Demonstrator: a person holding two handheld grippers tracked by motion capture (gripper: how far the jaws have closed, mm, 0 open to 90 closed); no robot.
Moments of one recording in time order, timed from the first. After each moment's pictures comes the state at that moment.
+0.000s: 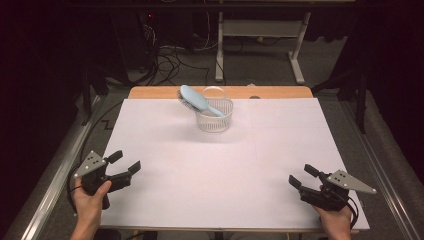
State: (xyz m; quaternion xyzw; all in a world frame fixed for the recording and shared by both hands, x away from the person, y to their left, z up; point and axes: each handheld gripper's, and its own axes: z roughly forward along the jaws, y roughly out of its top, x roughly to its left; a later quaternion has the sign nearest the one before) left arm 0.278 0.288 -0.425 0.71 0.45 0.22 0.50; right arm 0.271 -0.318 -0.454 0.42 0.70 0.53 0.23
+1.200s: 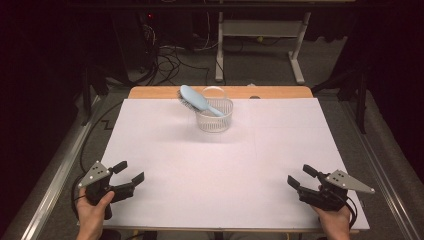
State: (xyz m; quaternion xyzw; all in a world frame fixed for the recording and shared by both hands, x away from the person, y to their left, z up) left arm 0.265 0.283 -0.444 0.72 0.44 0.18 0.50; right arm 0.271 -0.315 -0.454 0.42 0.70 0.53 0.23
